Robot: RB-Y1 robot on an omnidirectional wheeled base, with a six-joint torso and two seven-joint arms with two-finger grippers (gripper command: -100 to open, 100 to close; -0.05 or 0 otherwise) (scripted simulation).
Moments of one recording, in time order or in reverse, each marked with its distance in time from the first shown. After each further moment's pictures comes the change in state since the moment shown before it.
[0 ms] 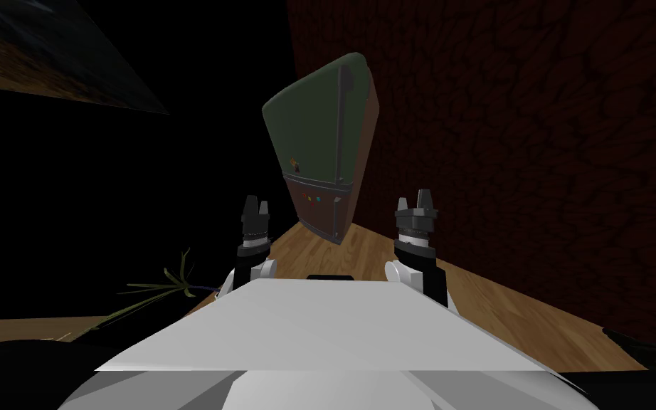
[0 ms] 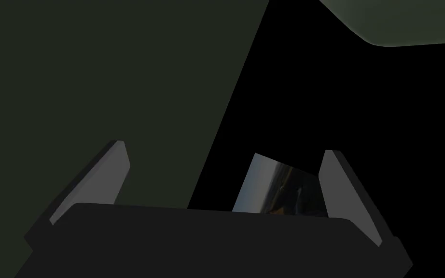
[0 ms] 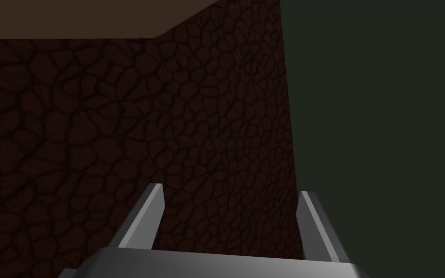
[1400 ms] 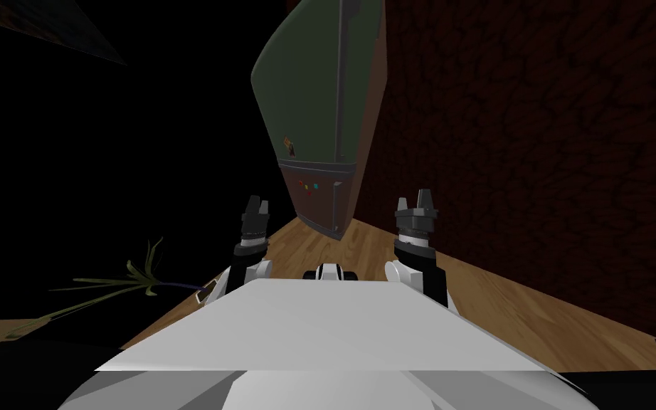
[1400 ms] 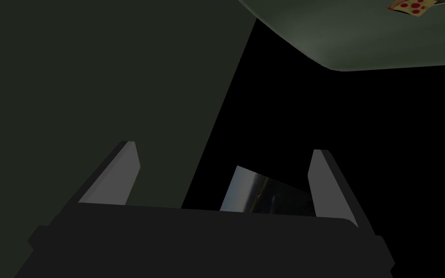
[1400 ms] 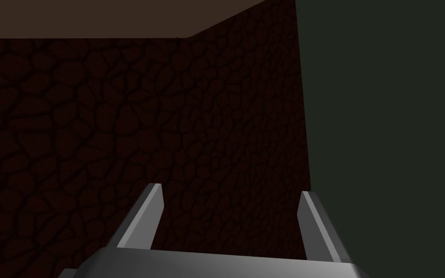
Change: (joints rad) left arm -0.003 0.097 0.014 -0.001 0.021 0.026 0.018; right arm 0.000 0.000 0.000 0.000 0.000 0.000 0.000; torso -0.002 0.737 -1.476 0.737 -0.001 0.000
